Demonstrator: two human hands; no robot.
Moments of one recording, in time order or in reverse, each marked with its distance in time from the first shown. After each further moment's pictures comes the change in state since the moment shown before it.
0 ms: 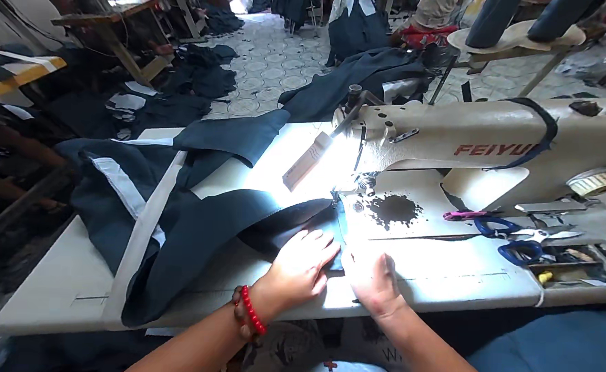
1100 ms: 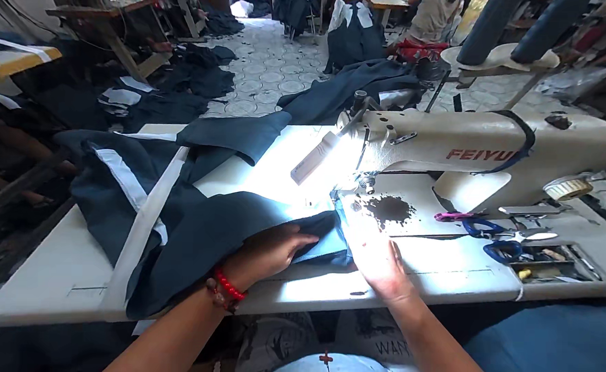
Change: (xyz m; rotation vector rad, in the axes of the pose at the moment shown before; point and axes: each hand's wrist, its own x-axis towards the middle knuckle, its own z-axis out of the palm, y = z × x) left_hand -0.012 -0.026 -0.050 -0.127 -0.170 -0.171; right_hand 0.019 -0.002 -0.028 0.021 -0.192 0.178
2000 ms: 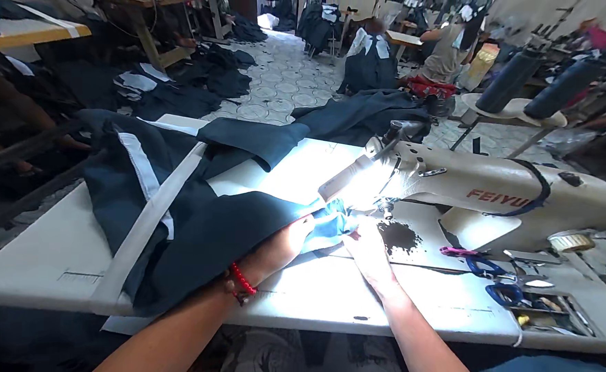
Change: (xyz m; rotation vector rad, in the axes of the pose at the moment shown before) left_hand 0.020 -0.014 0.014 -0.317 0.605 -0.125; right_hand 0.054 0.011 0.040 0.673 0.020 -0.208
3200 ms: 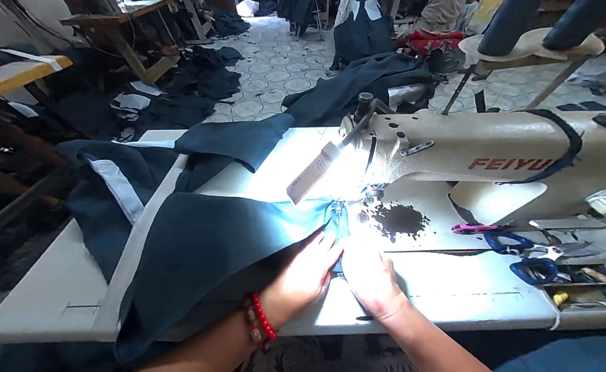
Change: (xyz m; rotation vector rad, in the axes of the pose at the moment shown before) left_hand -0.028 0.018 0.054 0.346 -0.345 0.259; right_hand -0.037 -0.034 0.001 -0.985 -0.198 0.114
